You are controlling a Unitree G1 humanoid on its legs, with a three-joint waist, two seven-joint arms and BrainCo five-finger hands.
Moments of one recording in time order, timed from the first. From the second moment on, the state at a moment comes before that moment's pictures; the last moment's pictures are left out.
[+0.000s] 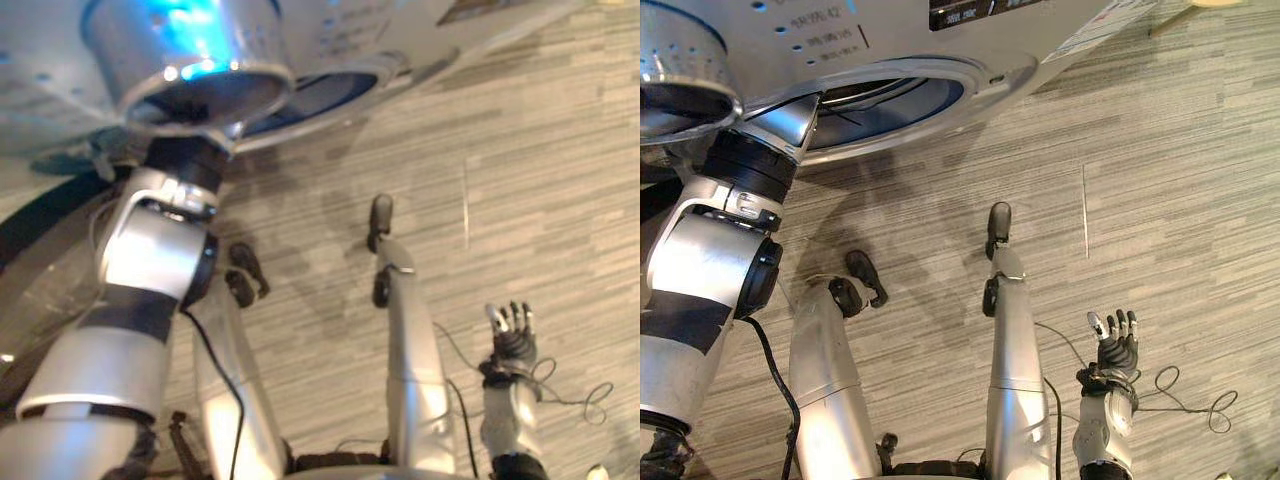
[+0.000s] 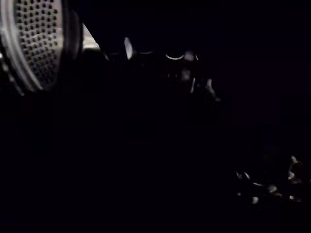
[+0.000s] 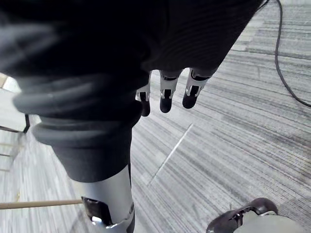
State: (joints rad) left arm -1.50 0.40 -0.23 0.87 0.16 -0.06 0.35; right arm 0.02 -0.08 -0.26 0.48 0.71 -0.32 -0.04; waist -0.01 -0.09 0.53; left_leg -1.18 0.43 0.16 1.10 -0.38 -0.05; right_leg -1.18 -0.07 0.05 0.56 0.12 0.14
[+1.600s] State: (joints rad) left arm -0.07 0.03 0.07 1.05 -0.27 -0.17 0.22; right arm 0.04 -0.09 -0.29 1.09 0.55 -0.19 -0.14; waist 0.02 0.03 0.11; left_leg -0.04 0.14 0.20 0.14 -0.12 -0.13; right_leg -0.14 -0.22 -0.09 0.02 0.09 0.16
